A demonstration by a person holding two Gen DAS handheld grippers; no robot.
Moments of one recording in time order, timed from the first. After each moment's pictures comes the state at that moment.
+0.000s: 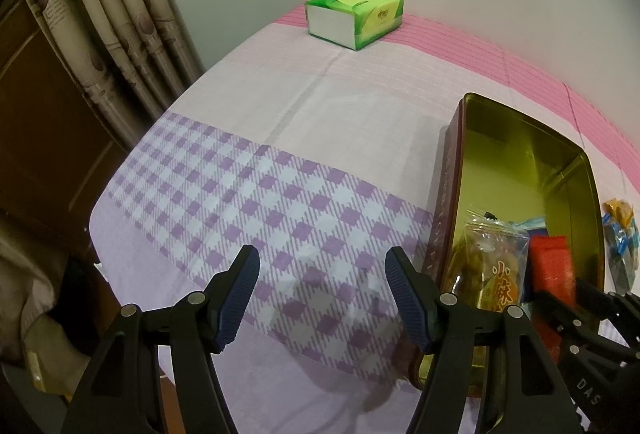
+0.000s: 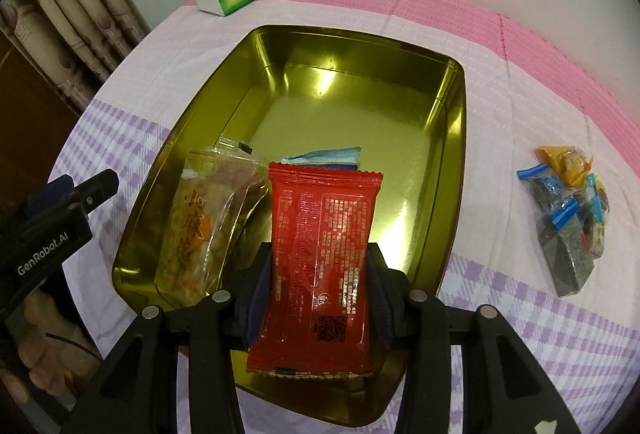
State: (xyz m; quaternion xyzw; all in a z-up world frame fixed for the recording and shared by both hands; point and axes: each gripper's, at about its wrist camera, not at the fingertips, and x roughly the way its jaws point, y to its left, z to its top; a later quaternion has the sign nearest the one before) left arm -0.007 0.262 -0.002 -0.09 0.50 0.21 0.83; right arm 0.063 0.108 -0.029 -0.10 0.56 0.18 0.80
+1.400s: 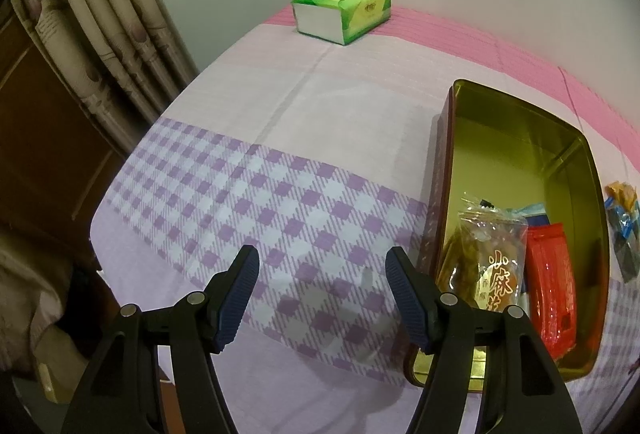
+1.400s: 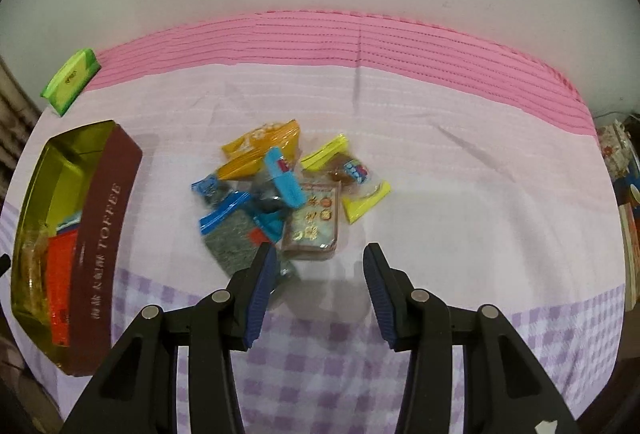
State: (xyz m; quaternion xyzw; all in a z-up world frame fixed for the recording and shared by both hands) left arm -0.005 0.256 -0.005 -0.07 0.51 0.21 0.83; right arm 0.112 -0.119 -0.015 -0.03 0.53 0.01 0.85
